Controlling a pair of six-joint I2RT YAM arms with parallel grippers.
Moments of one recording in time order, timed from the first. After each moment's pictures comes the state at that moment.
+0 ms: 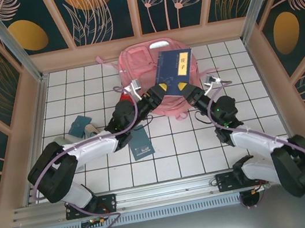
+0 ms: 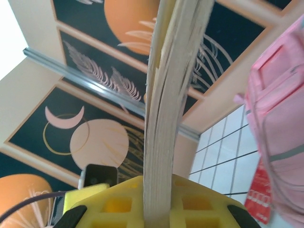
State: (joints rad) left arm -0.81 1.56 0.84 0.75 0.07 -1.12; right arm 0.44 1.09 0.37 0.91 -0.22 1.14
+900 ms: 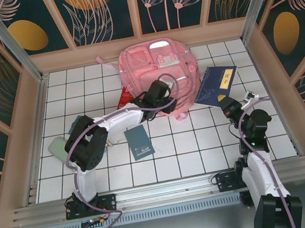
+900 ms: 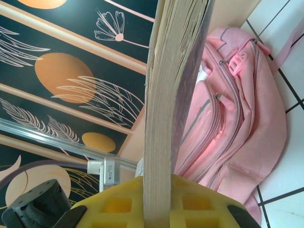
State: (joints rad) left arm -0.83 2.01 1.43 -0.18 -0.09 -0.21; right arm -0.20 0.63 0.12 0.51 -0.60 1.13
